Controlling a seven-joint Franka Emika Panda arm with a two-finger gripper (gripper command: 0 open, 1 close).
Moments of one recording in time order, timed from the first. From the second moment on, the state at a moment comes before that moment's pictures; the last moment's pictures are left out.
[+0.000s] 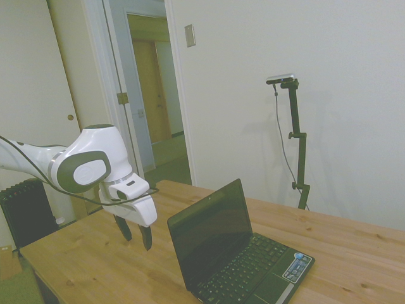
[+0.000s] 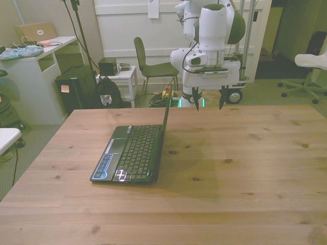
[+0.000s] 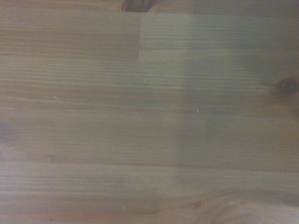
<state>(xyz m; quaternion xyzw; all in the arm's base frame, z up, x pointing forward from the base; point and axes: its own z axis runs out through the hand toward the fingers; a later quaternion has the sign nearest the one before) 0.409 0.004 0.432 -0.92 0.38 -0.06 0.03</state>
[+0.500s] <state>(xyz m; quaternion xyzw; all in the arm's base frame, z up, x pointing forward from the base) 0.448 0.001 0.485 -0.90 0.42 -0.08 0.04</state>
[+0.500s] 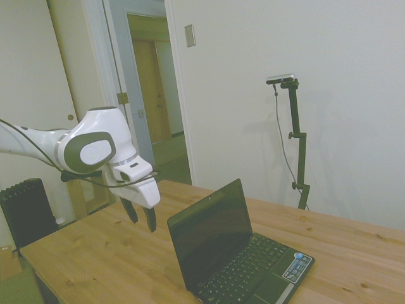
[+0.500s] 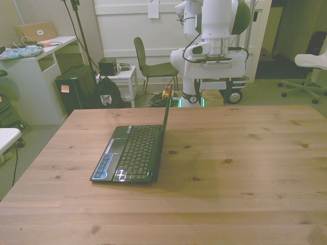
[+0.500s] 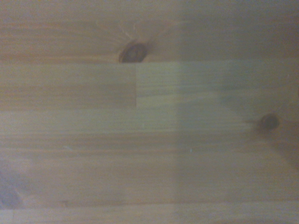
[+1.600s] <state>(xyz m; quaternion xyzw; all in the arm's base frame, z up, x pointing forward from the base) 0.559 -0.079 0.506 -0.88 0.48 -0.08 0.03</state>
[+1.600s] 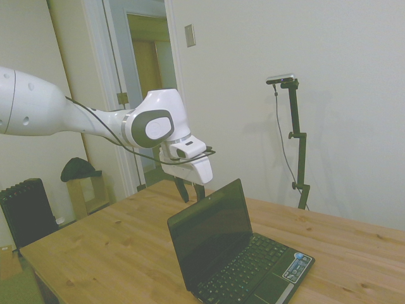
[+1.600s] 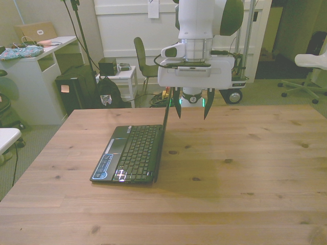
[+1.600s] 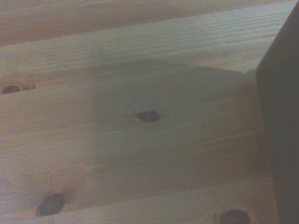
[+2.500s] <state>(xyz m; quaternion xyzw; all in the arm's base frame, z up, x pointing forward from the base) 0.552 -0.109 0.507 -0.86 0.50 -0.08 0.02</state>
